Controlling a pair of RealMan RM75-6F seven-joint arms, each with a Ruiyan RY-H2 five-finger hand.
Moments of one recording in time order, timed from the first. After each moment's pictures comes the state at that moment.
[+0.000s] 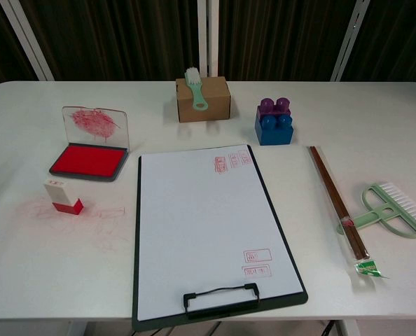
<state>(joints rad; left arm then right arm) -0.17 -1.13 -0.01 -1.47 1.50 1.48 0.01 0.02 -1.08 0.05 -1.60 -1.48 1.50 -0.12</state>
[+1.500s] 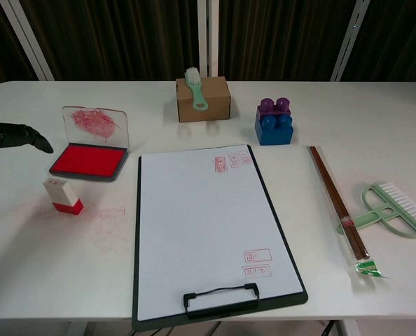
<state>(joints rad) -0.41 -1.32 0.02 -1.48 1.70 1.11 0.37 0.05 -1.07 0.05 -1.63 -1.46 1.44 -0.15</state>
